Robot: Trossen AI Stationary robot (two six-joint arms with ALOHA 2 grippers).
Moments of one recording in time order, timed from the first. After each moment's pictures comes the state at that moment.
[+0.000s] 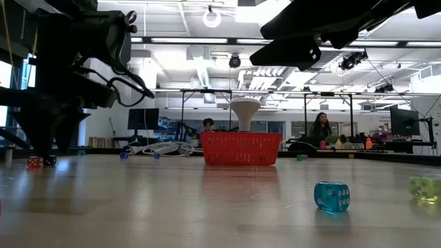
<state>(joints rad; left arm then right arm) -0.16 1.40 0.72 -0.88 -0.15 -0.36 0.47 1.61 0.79 0.37 0.34 0.24</state>
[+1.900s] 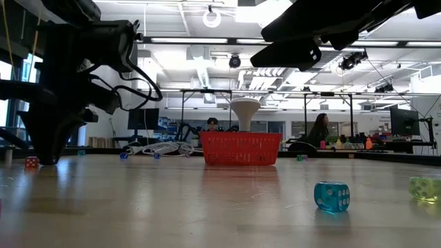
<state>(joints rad) -0.09 1.41 0.69 -0.78 0.05 -0.26 0.47 1.61 0.79 0.36 0.34 0.24</state>
